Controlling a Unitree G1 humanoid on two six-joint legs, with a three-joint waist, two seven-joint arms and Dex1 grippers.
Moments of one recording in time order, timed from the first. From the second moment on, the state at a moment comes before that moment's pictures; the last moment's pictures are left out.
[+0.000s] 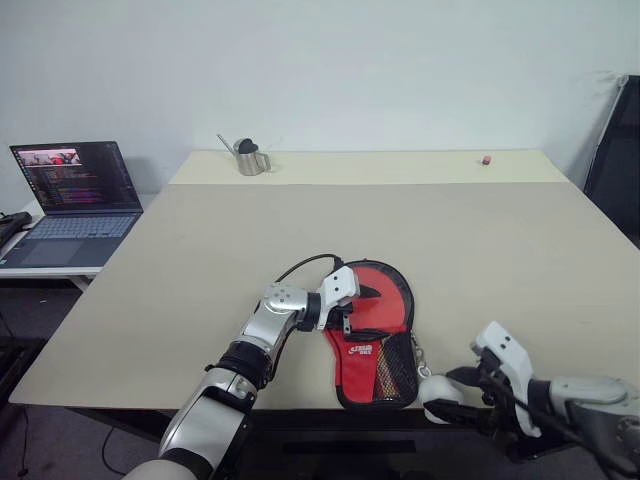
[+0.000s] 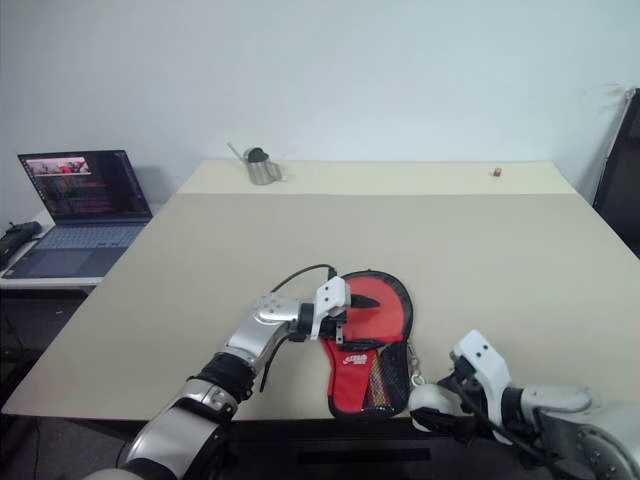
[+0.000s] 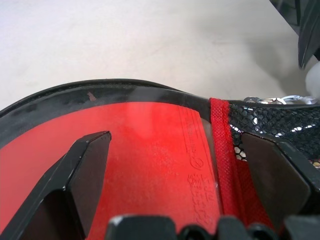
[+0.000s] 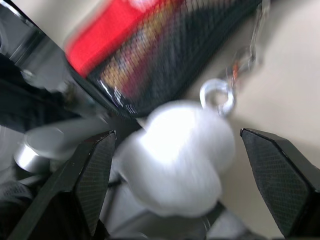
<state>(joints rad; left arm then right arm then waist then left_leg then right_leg) -0.75 0.23 -0.27 0.71 -0.06 -0.14 -1.17 0.04 -0.77 -0.12 -0.76 0.75 1.27 0.52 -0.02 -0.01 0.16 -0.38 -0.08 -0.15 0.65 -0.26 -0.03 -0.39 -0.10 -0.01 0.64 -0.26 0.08</state>
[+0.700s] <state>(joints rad) -0.76 0.24 -0.27 0.73 -0.04 -0.19 -1.18 -0.02 -0.91 -0.04 -0.70 0.64 1.09 0.60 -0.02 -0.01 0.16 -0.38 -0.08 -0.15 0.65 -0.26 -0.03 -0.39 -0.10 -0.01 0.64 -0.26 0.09</state>
